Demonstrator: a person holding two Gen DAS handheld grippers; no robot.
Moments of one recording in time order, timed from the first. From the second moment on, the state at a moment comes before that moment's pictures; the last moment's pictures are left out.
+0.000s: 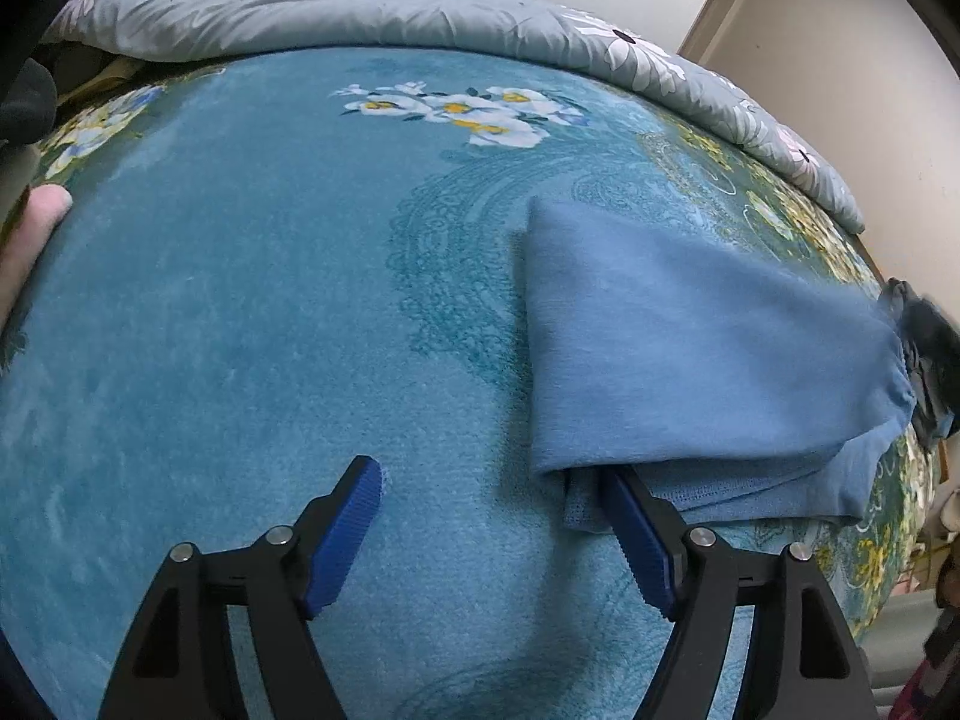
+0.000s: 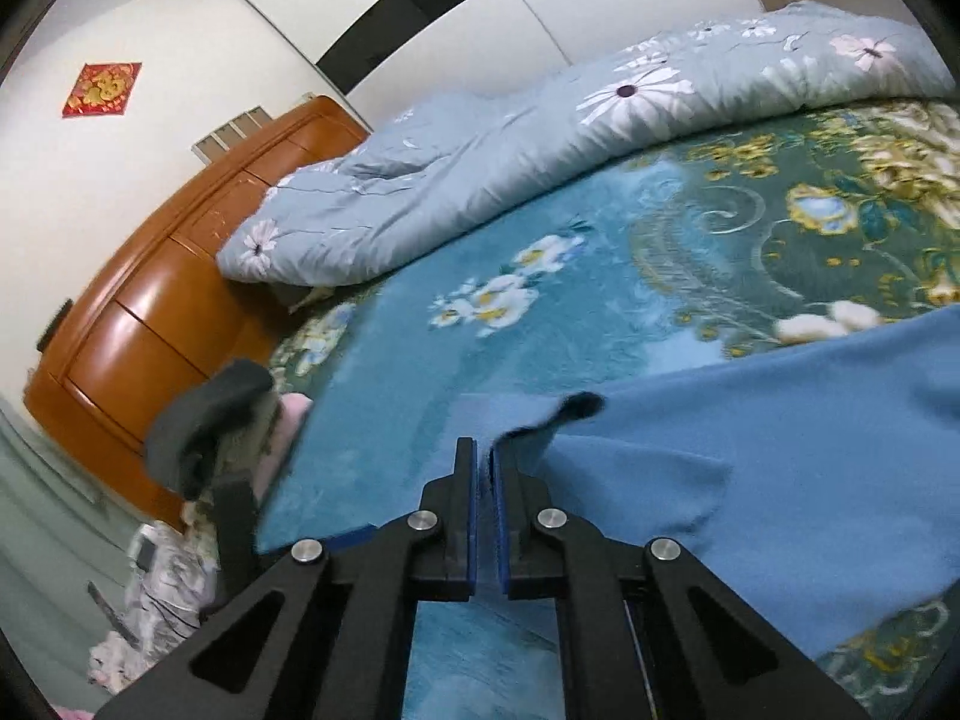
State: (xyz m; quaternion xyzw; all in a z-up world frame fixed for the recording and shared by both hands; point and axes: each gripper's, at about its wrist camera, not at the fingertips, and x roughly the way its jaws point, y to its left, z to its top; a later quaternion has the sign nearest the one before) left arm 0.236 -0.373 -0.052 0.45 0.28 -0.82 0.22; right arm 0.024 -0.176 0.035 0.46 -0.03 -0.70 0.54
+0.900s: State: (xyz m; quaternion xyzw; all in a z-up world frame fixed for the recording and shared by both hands) left arm 0.237 -0.373 -0.052 0.46 0.28 -0.82 0.22; right arm 0.023 -0.202 -0.031 0.55 -0.01 -0.65 0.52
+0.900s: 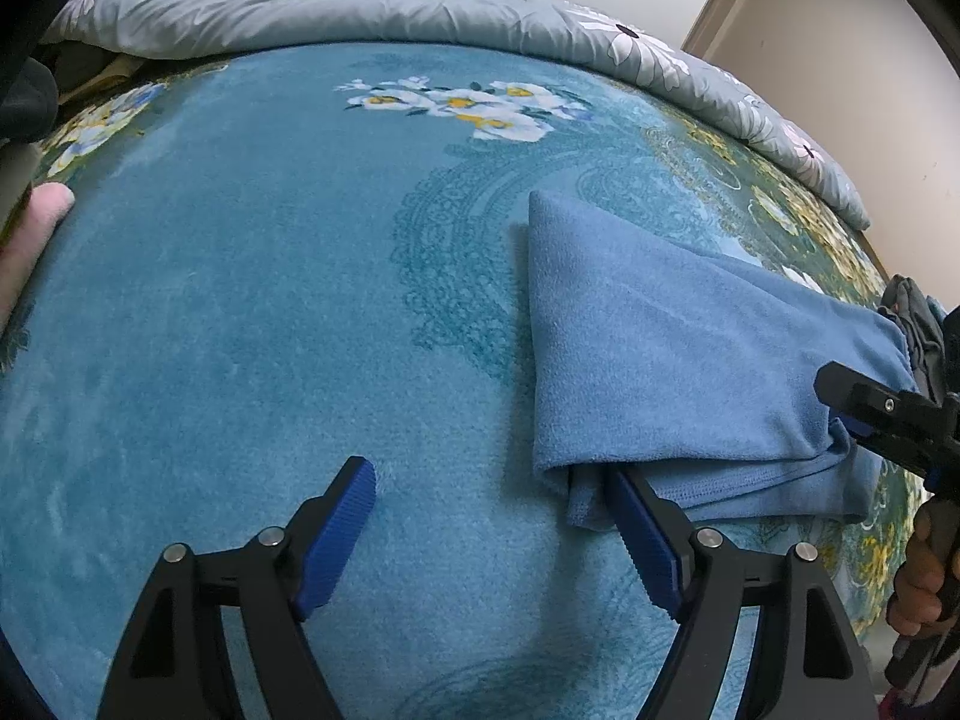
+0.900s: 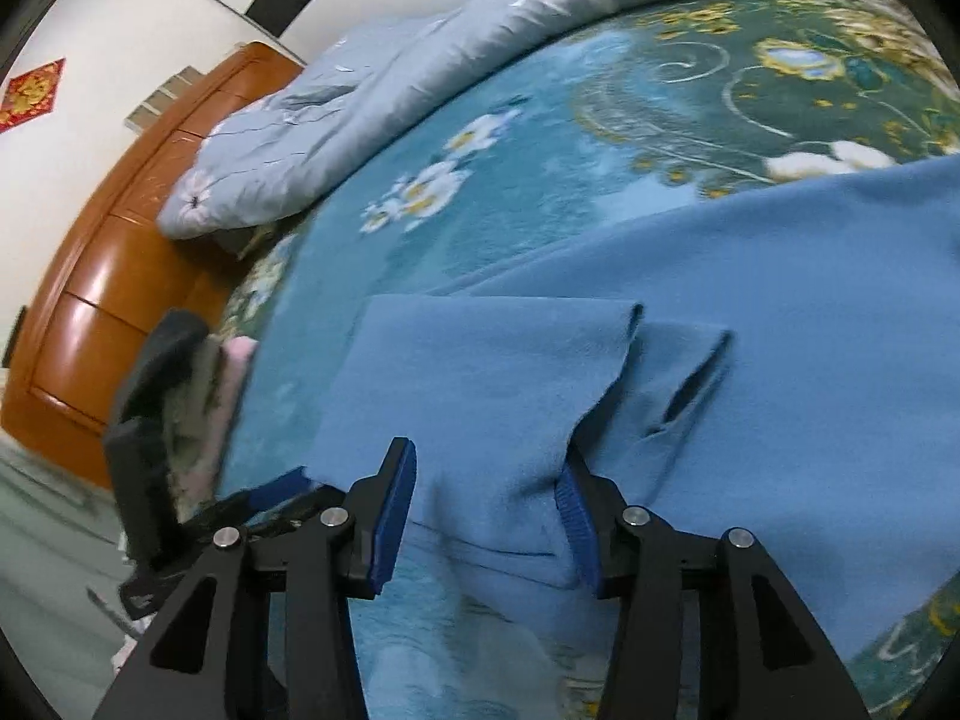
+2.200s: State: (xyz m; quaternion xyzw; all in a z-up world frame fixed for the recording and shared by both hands) left arm 0.257 -0.374 -0.018 0.38 0.31 -0.85 0.18; right arm 0.002 -0.144 -0.033 0.54 -0.03 -0.71 0.45
